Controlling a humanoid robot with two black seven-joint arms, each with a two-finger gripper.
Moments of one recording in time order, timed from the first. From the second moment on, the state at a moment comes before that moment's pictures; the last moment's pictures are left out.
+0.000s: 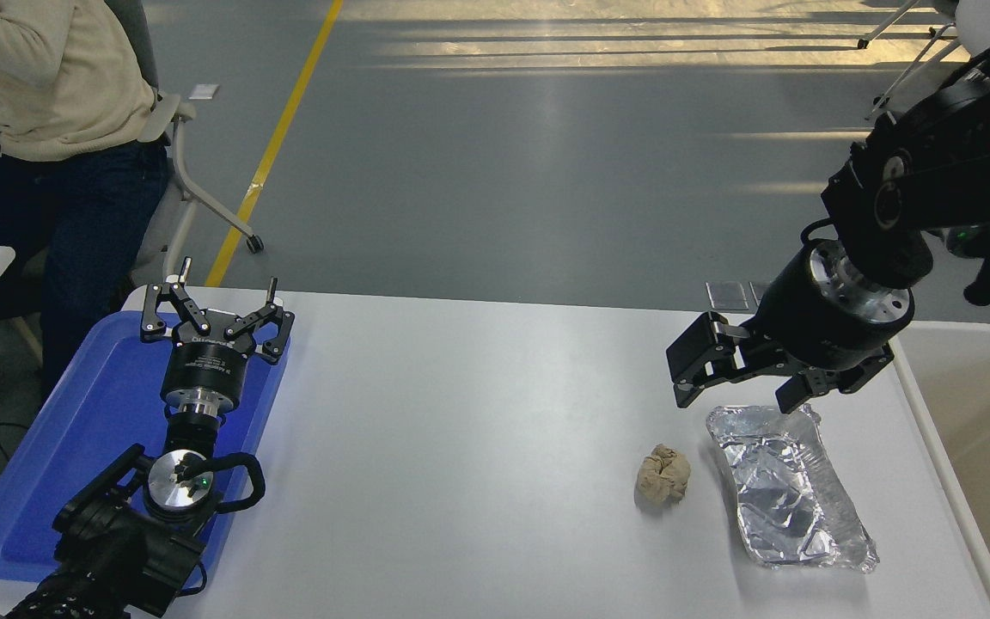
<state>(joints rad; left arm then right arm) -0.50 0.10 -1.16 -0.54 -0.09 -0.64 -0.36 2.38 -0.13 -1.42 1.66 0.01 0.65 0.17</state>
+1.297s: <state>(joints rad) -0.50 0.10 -1.16 -0.54 -0.09 -0.64 -0.36 2.35 -0.24 -1.40 1.64 -0.06 0.64 0.17</state>
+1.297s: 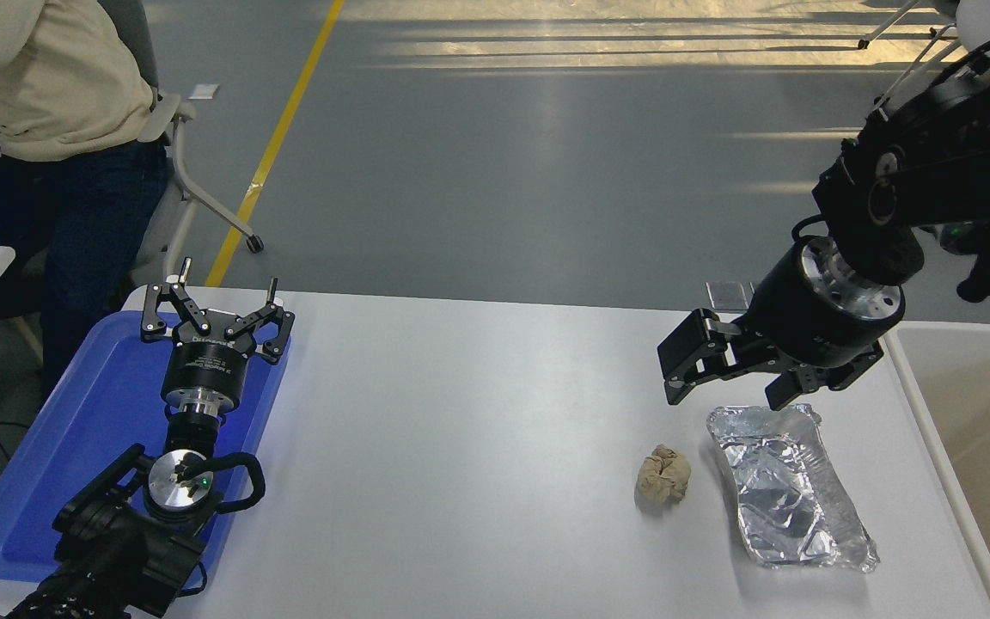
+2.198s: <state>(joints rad) -0.50 0.10 -1.16 -0.54 -0.09 -0.64 -0.36 1.70 -0.41 -1.45 1.32 -0.55 0.20 0.17</state>
